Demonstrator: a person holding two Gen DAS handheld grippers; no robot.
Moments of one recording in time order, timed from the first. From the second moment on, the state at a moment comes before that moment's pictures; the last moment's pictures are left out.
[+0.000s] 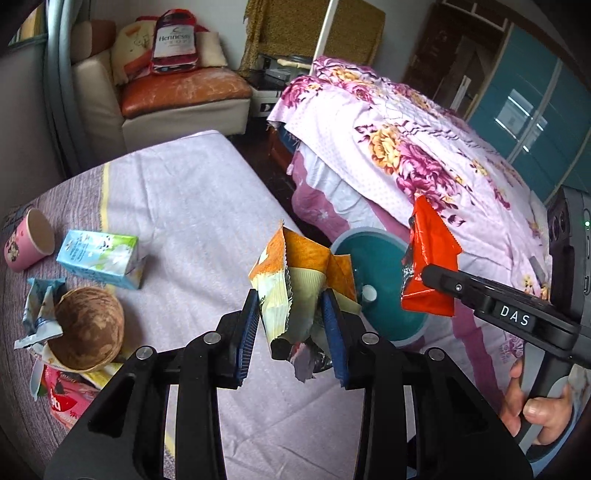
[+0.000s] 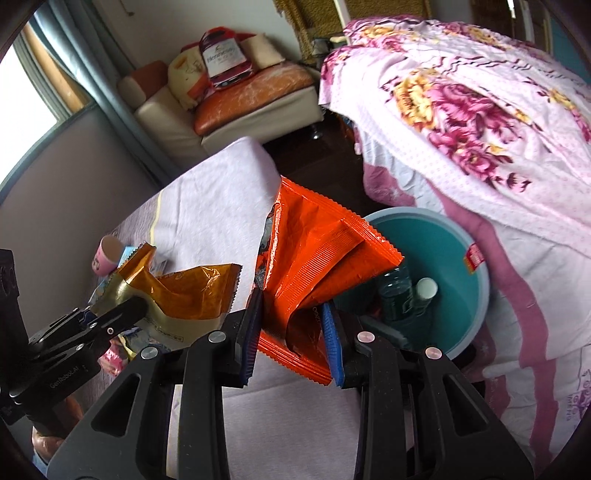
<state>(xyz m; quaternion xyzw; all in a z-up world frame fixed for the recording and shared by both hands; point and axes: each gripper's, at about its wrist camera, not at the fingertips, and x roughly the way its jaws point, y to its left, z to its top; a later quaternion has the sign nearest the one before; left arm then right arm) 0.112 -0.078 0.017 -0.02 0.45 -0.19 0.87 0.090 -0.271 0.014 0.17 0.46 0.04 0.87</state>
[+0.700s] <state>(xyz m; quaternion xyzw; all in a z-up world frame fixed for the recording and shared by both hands) 0.157 -0.199 -0.017 0.01 0.49 -0.23 0.84 0.090 -0.384 -0.011 0.22 0.46 -0.03 0.86</state>
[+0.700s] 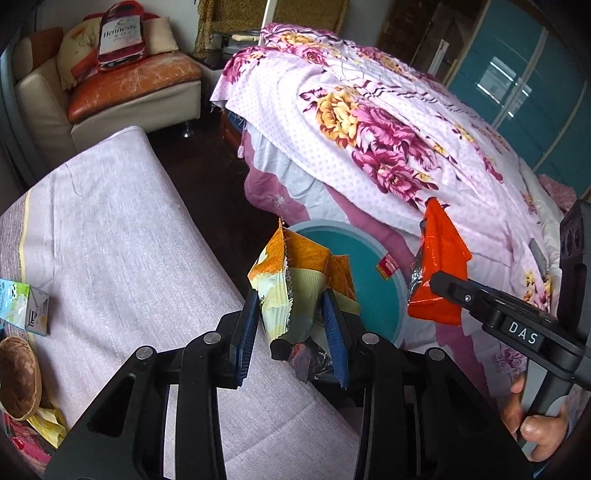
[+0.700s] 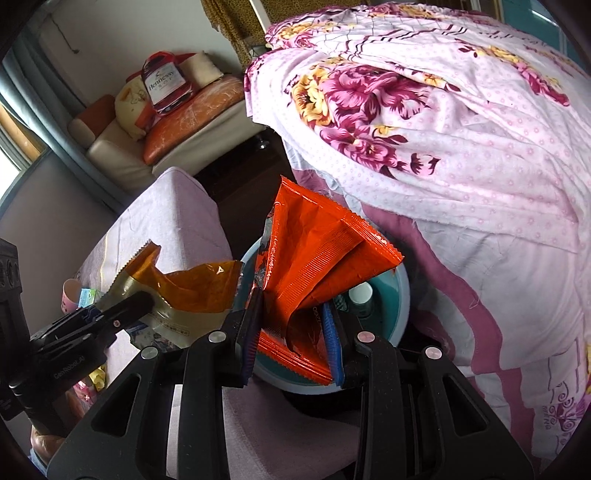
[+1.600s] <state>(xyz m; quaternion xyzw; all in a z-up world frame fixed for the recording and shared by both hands) 0.163 -0.205 -0.042 0.04 0.51 -0.22 0.83 0.110 -0.389 -0.025 0.20 0.48 -0.04 0.85</state>
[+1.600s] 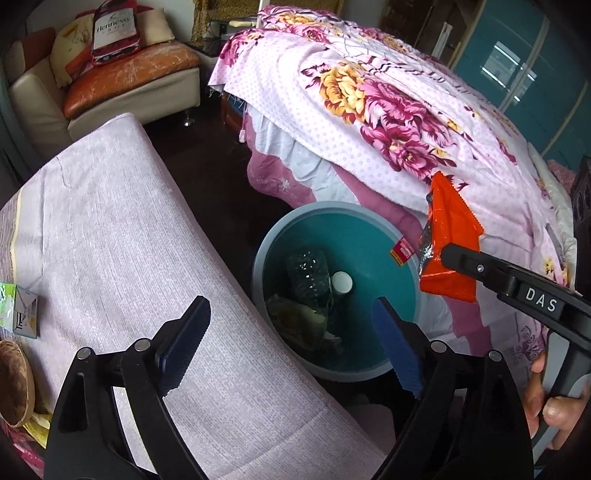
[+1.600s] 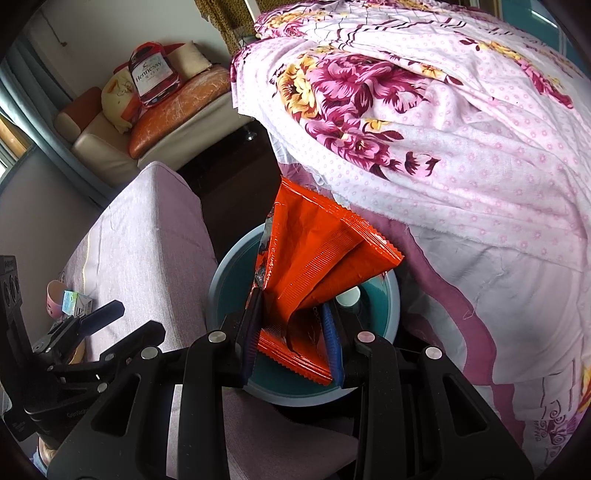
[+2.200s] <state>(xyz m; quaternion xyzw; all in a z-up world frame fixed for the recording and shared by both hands) 0.143 -0.159 -0.049 0.01 0.53 -0.21 0.82 0.113 -0.371 -0.029 0.21 0.51 -0.04 0.84</state>
